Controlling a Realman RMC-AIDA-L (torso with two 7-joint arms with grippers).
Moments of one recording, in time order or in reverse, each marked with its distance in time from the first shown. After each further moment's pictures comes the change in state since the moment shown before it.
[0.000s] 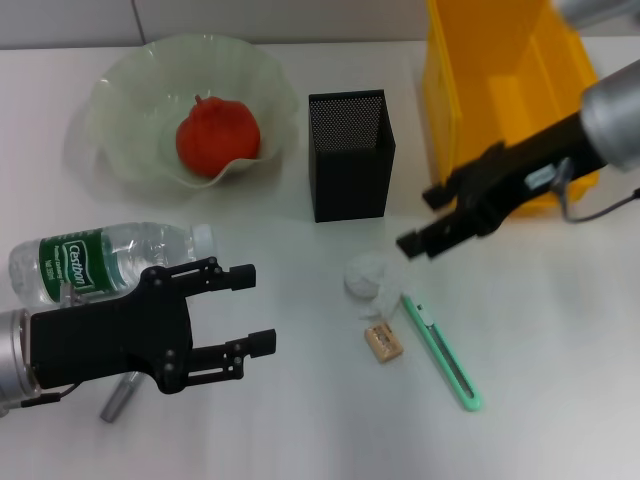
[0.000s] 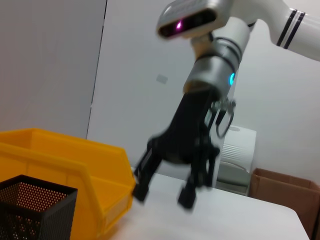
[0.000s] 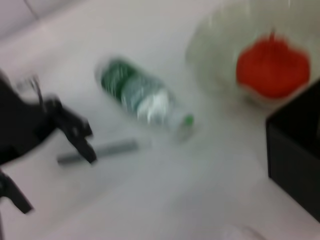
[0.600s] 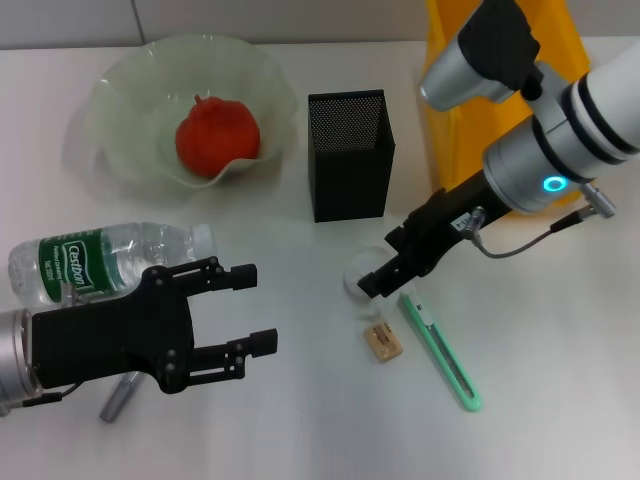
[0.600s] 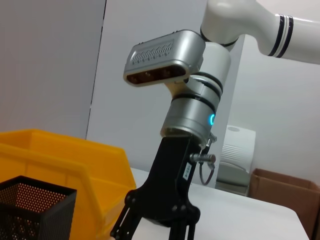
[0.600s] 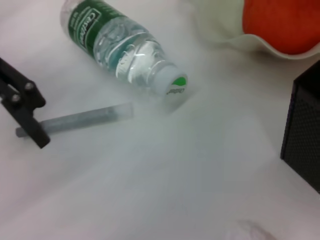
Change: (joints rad) left arm -0.003 -0.002 0.000 -0.002 0.000 -0.001 0.003; right arm 0.085 0.005 -0.236 0.254 -0.017 0.262 0.043
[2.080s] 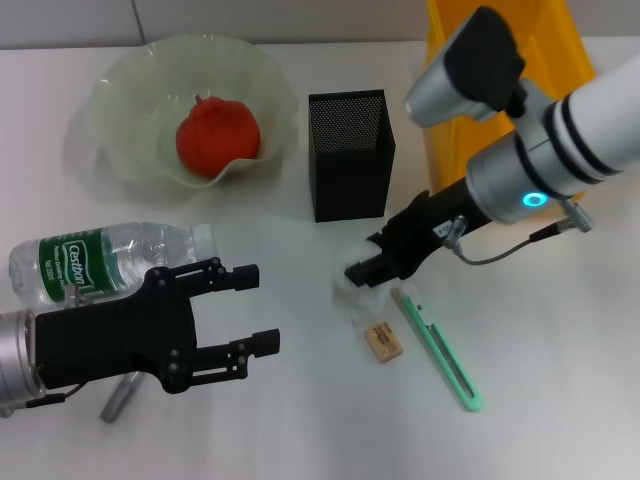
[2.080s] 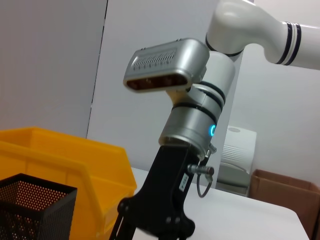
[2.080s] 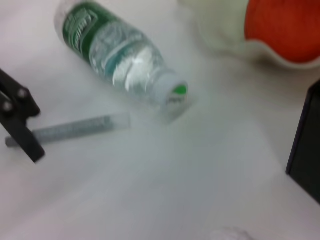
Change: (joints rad) left arm -0.003 -0.002 0.000 -0.011 0.000 -0.006 0.001; right arm -0.054 -0.001 -0.101 -0.027 0.068 0.115 0.003
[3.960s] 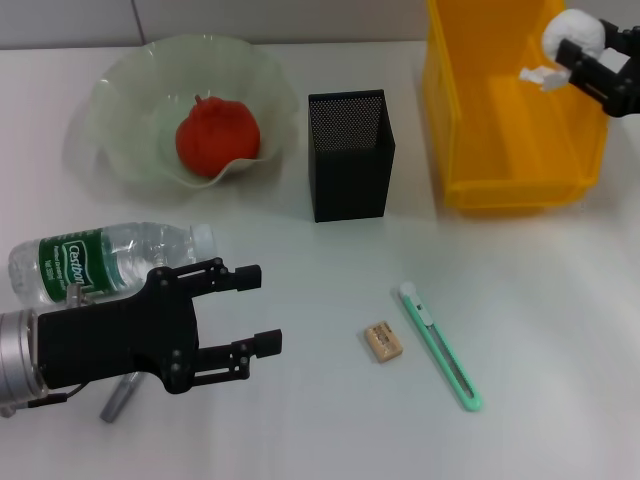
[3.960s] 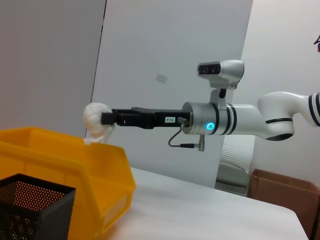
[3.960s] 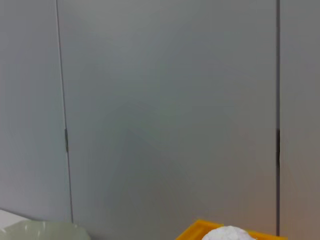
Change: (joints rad) left arm -0.002 -0.002 0.003 0.000 0.000 -0.002 0.000; right arm -0.340 0.000 0.661 0.261 0.802 0.172 -1.144
